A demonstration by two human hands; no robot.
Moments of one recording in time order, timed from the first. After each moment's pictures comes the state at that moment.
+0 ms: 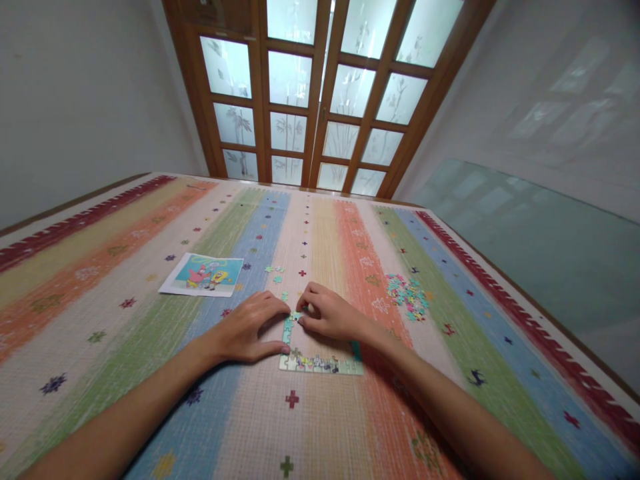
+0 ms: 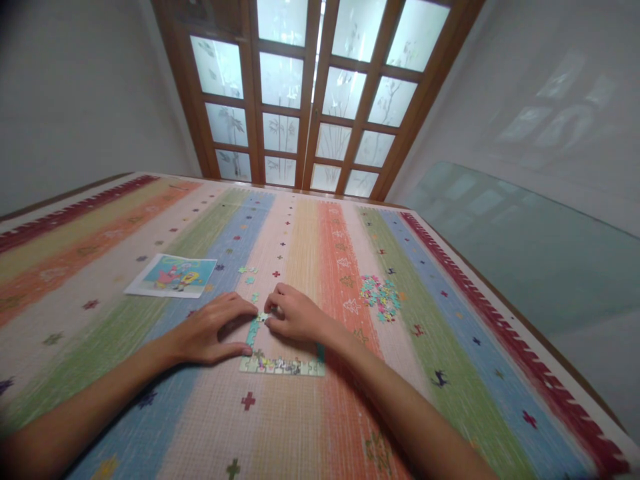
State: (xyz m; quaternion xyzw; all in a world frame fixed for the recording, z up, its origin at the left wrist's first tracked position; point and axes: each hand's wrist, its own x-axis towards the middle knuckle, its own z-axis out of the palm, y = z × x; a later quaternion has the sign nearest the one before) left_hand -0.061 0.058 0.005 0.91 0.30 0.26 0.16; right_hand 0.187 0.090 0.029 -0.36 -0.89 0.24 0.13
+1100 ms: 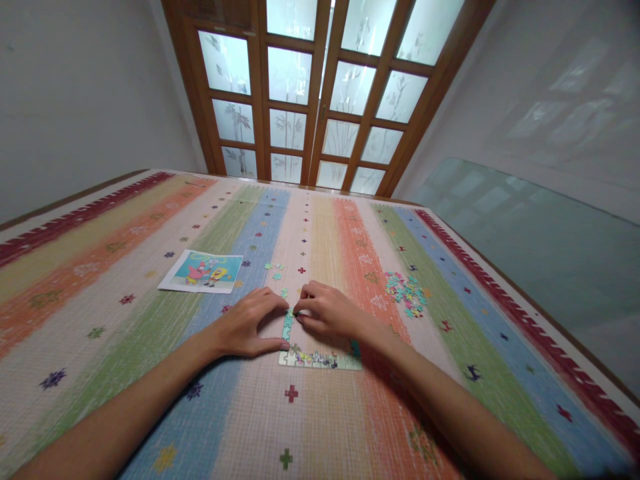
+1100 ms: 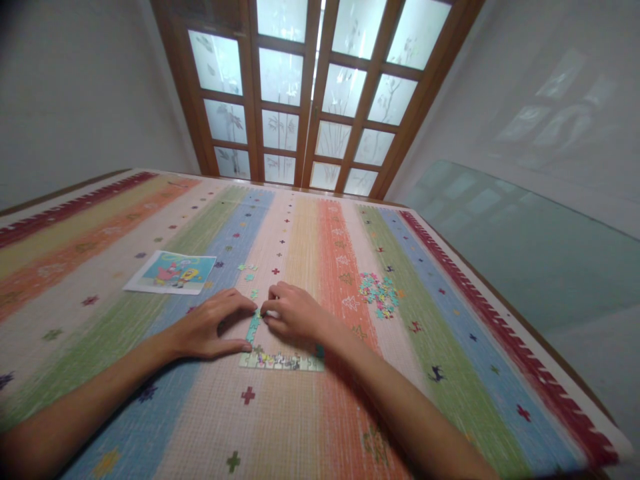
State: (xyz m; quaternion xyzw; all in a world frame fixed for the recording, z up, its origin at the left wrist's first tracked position) left_hand -0.062 0.058 0.002 0.89 0.32 0.27 0.17; right_hand 0.189 0.090 0.027 -0.28 -0.95 0.09 0.10
